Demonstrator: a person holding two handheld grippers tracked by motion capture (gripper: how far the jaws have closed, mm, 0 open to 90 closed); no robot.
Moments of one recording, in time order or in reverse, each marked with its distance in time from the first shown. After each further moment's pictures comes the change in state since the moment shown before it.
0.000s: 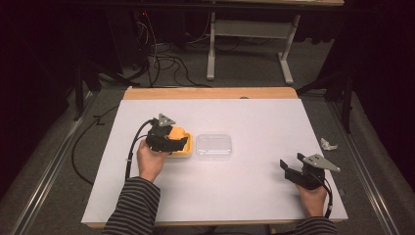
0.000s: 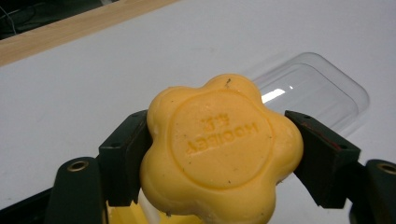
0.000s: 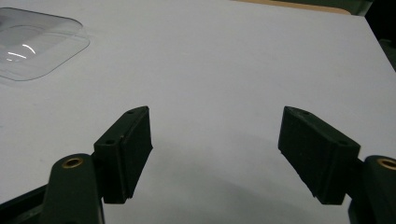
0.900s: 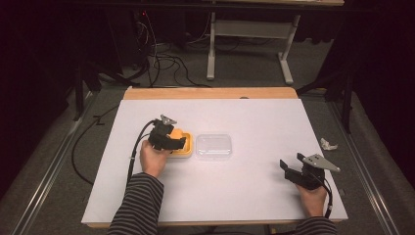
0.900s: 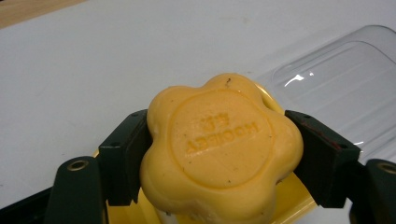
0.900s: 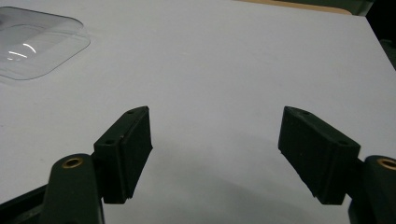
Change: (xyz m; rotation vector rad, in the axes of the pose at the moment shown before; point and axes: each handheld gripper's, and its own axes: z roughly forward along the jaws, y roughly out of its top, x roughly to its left) left arm 0.014 -0.010 0.037 0.084 0.063 -0.042; right arm 0.000 0.000 0.000 0.001 0.001 -0.005
